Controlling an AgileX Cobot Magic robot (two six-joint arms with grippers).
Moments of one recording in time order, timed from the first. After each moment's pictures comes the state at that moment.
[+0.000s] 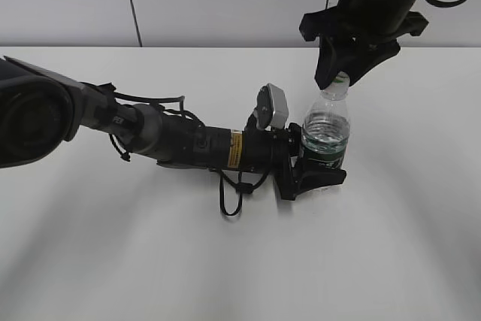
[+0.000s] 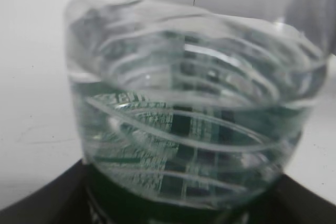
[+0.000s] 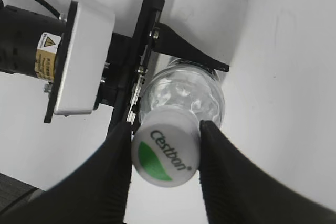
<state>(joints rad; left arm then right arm) -0.59 2.59 -1.58 1.19 -1.12 -0.67 0.35 1.90 -1.64 0.21 1.21 -0.08</state>
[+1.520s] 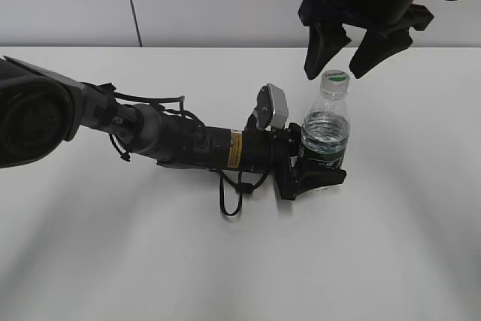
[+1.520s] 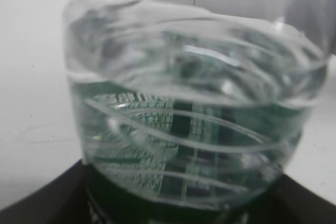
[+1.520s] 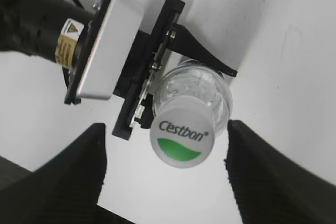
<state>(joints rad) -0.59 2.59 -1.58 1.19 -1.11 -0.67 0.35 1.87 -1.64 0.24 1.20 -0.06</state>
